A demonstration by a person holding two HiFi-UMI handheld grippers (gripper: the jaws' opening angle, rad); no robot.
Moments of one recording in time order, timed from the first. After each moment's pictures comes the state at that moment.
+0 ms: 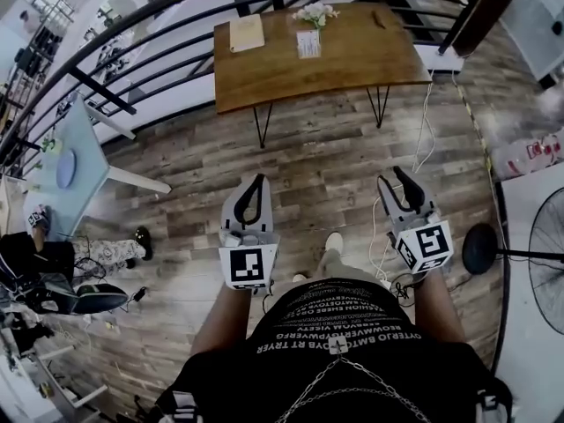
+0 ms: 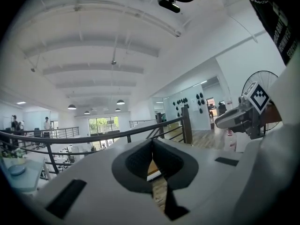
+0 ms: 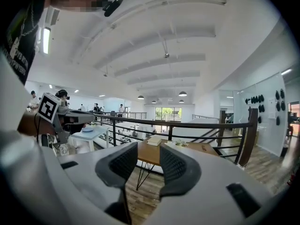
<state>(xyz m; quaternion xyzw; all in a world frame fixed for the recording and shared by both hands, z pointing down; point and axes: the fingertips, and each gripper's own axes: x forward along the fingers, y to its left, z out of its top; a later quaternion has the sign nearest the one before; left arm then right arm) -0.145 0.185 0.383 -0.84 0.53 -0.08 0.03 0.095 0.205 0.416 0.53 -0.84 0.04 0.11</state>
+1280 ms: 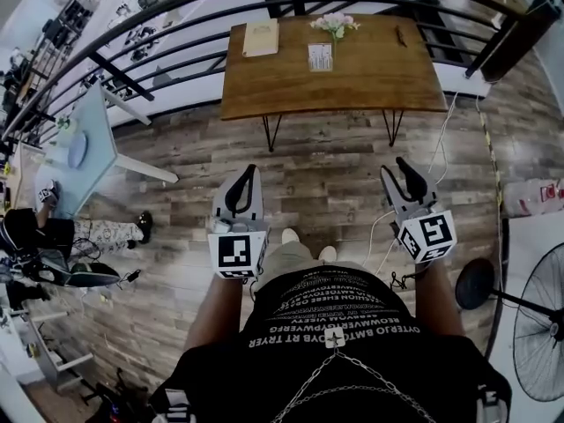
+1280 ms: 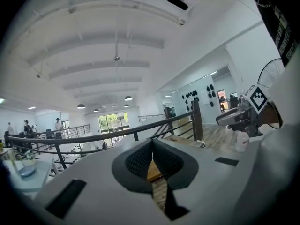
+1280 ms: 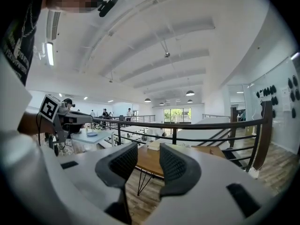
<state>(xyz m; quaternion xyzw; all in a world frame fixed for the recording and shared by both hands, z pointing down) -0.092 0.103 0.377 -0.80 0.58 -0.12 0.02 0.173 0.088 0.420 0.48 -0.87 0.06 0.08</state>
